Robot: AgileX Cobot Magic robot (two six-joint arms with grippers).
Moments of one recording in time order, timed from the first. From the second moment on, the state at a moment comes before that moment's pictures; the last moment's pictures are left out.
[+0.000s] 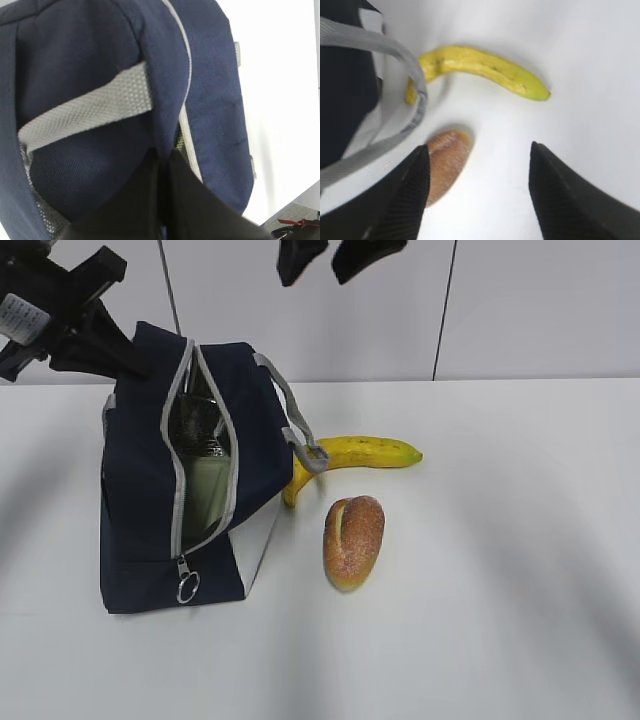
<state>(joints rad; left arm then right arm) -0.05 1.73 -1.45 -0.72 1.06 0.26 0.44 2.05 -2.26 0.11 1.26 -0.03</state>
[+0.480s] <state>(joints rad) -0.05 1.73 -1.45 -0.72 1.06 0.26 0.33 1.98 -1.92 -0.02 1.25 -0.14</state>
